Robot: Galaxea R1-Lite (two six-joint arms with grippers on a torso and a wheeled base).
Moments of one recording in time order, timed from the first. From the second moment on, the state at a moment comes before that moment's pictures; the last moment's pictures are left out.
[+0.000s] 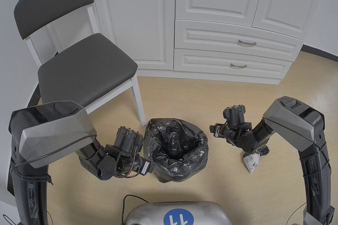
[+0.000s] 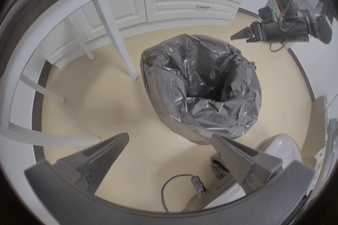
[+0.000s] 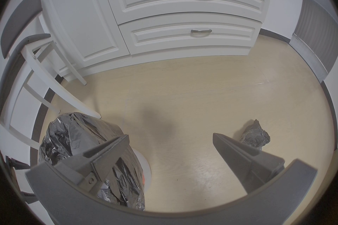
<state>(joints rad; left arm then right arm) -0.51 2.31 -0.88 -0.60 0.12 0.02 0.35 2.53 -1.31 -0.66 -0.31 0.34</state>
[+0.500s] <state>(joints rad) -0.51 2.41 -0.96 -0.57 0.10 0.04 0.36 2.52 -1.30 -0.66 -0.31 0.34</state>
